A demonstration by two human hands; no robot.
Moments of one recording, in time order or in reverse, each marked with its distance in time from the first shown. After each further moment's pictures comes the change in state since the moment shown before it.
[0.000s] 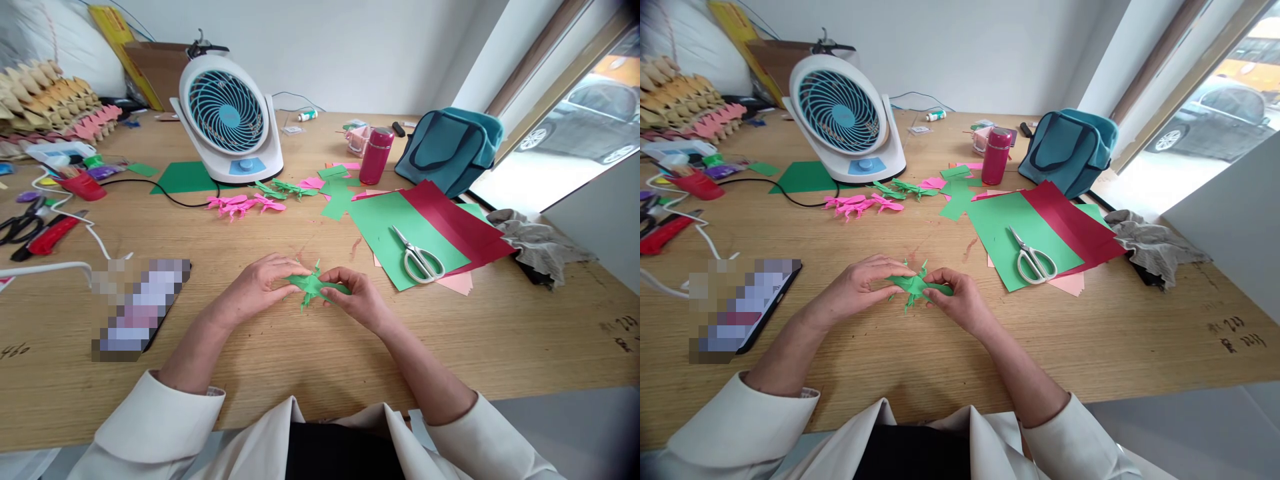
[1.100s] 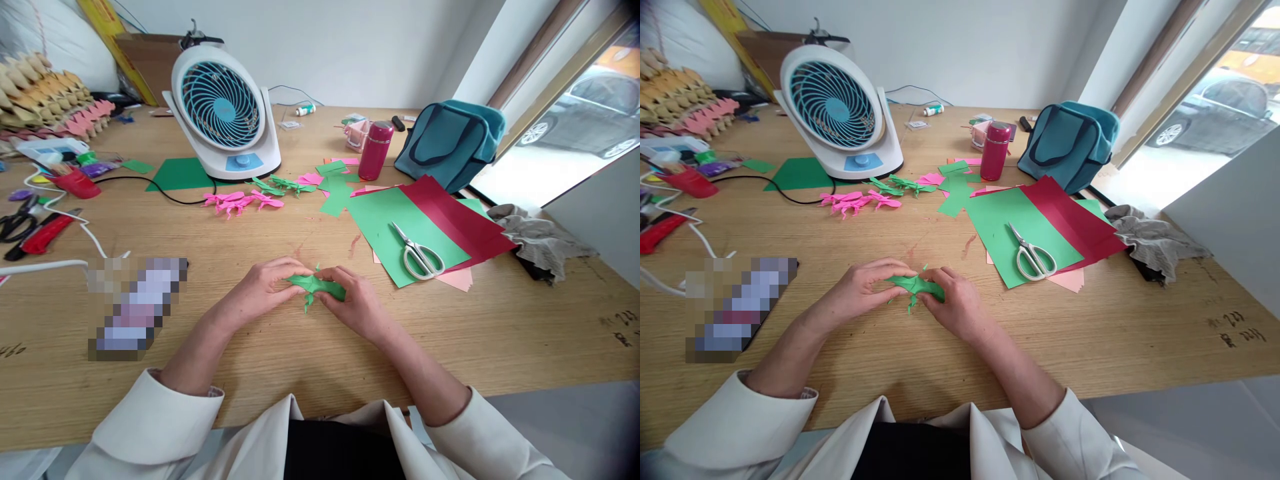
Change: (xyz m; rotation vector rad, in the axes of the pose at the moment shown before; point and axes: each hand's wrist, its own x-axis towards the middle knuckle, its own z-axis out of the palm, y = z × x) left_hand -0.002 0.004 0.013 -0.081 0.029 -0.038; right_hand -0.009 -0.005 0.005 -0.607 0.095 -0.247
